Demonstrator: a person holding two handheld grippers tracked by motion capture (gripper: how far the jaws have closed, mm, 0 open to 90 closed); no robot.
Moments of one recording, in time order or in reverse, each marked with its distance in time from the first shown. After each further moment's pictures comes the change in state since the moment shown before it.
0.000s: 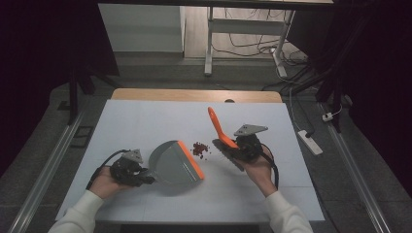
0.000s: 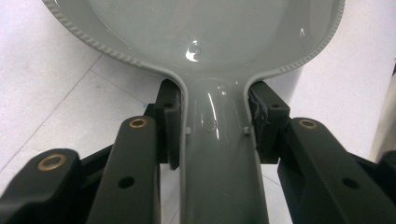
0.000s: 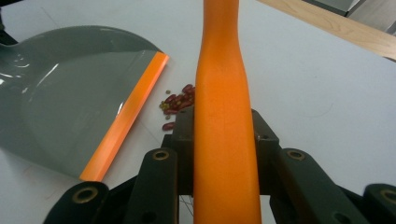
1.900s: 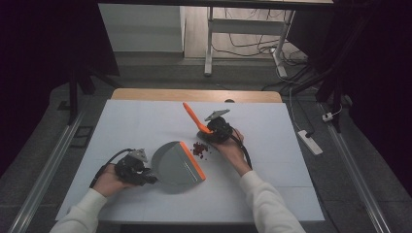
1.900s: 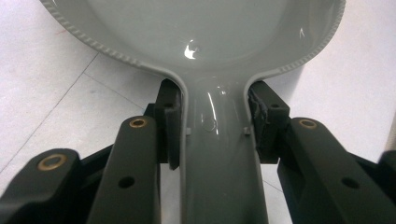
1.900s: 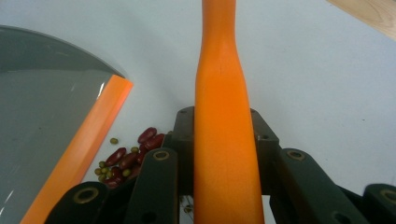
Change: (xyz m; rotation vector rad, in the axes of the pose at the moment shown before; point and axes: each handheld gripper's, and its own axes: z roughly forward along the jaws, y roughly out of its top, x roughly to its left) left arm 0.003 0.008 0.010 0.058 -0.008 0.006; right arm -0.017 0.036 0.117 0.150 -0.013 -0.058
